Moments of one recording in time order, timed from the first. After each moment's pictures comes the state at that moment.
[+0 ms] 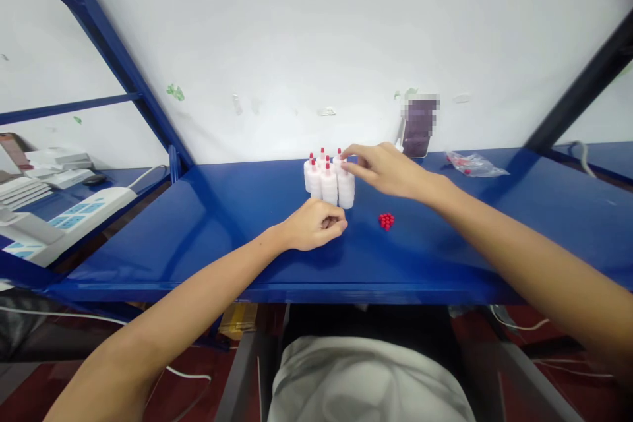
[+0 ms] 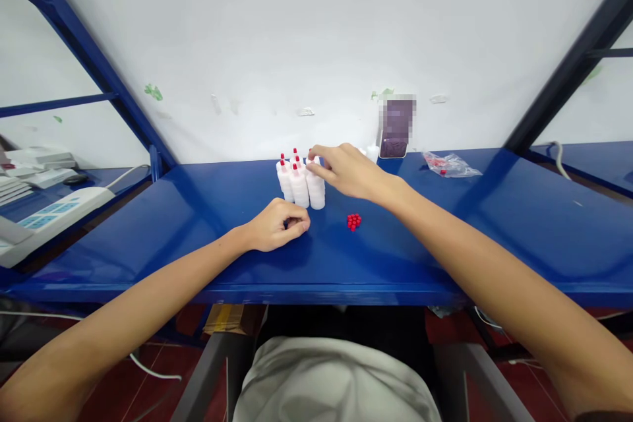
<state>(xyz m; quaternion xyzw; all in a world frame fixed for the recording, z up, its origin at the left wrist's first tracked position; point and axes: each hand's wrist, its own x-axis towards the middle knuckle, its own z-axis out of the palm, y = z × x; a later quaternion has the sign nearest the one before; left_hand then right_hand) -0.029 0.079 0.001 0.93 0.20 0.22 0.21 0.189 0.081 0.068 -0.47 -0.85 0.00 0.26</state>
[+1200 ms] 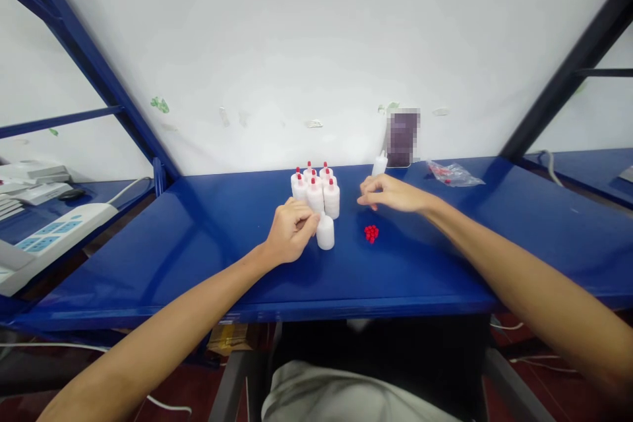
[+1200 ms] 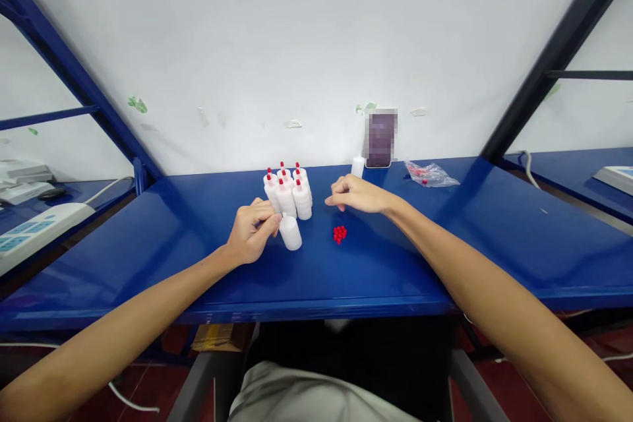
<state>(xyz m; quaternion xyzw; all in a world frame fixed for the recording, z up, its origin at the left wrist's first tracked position) -0.031 0.076 0.000 0.86 0.25 0.42 0.14 0.245 0.096 0.040 -0.42 -0.82 0.31 0.24</state>
